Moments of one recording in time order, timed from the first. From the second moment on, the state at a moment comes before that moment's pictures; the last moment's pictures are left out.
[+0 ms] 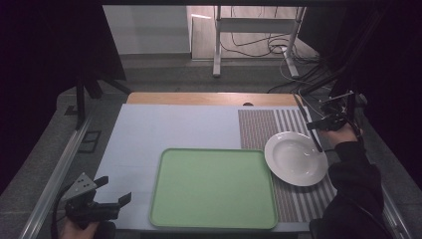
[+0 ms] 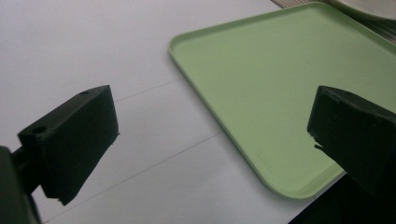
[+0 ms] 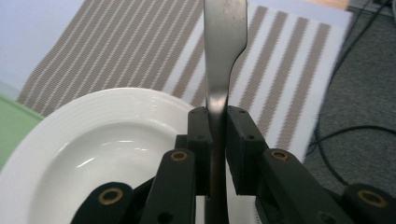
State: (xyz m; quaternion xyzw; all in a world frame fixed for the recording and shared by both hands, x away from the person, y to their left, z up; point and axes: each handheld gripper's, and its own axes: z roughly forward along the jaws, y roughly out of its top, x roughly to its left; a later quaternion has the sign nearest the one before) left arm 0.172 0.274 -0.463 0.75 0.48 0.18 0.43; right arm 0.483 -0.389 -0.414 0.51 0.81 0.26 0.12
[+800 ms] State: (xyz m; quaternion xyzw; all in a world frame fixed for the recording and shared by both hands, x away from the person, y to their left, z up) left arm 0.172 0.273 -0.463 0.75 0.47 0.18 0.43; right arm 0.441 -0.323 -0.419 0.45 0.85 0.26 0.09
